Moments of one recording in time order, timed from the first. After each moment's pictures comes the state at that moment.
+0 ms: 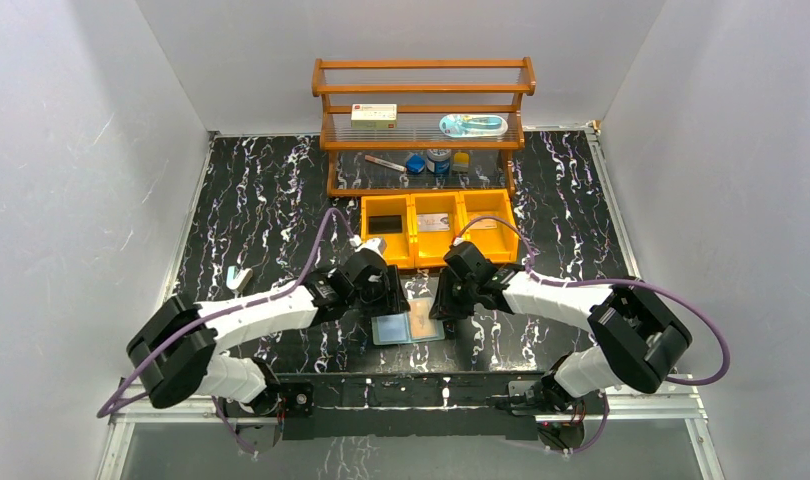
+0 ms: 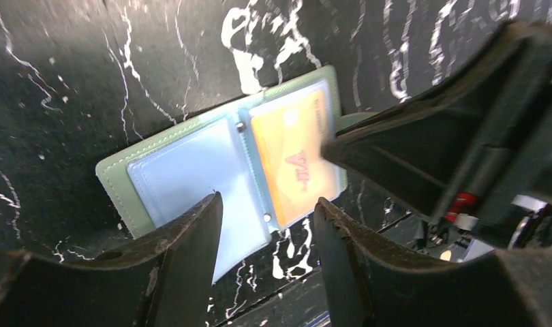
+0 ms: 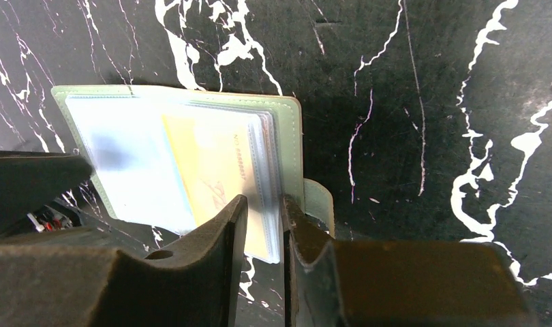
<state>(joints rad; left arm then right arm) -0.91 1.36 0.67 -0.18 0.00 -0.90 0.81 1.41 0.65 -0.25 -0.14 0.86</state>
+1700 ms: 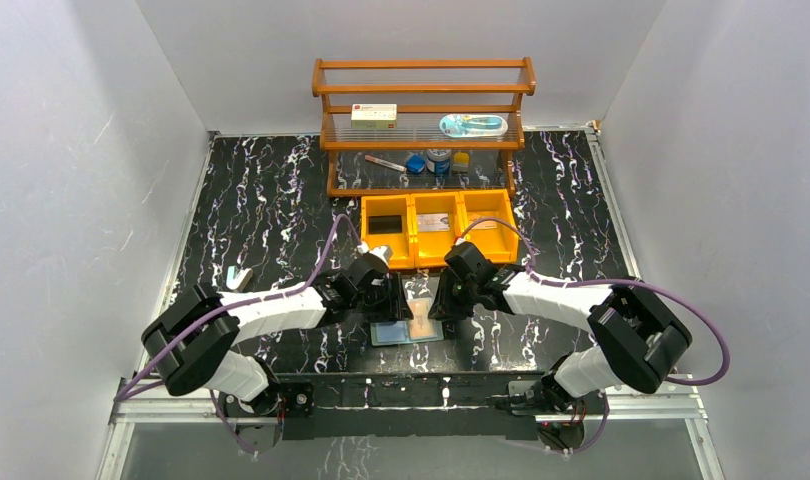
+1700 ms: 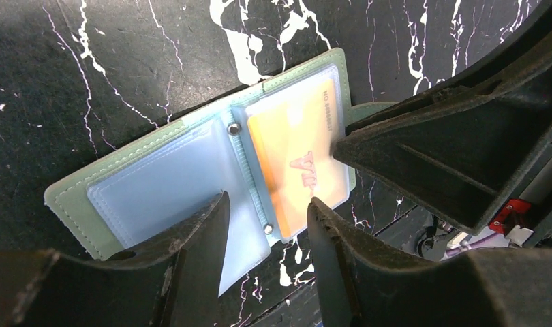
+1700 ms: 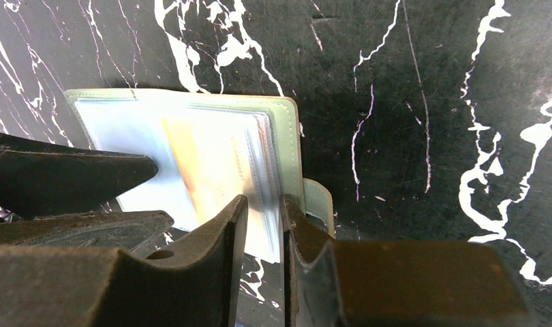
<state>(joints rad) -0.90 1.42 0.63 -0.07 0.09 -0.88 0.81 1.41 0.64 -0.24 -0.15 0.91</state>
